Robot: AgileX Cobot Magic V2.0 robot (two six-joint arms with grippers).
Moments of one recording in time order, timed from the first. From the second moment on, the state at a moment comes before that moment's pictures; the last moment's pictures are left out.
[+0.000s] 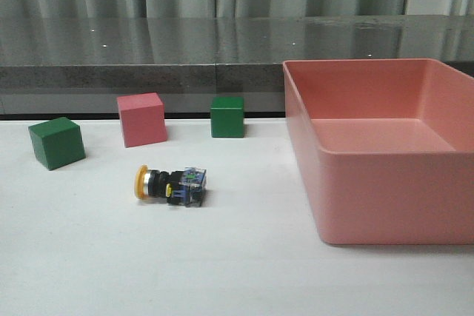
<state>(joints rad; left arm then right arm) -0.02 0.00 0.00 0.01 0.08 0.03 0.49 1.70 -1.68 0.10 0.95 -0.46</state>
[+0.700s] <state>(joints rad) -0.02 0.00 0.00 0.01 0.08 0.03 0.12 0.99 -0.82 0.10 0.36 -0.30</state>
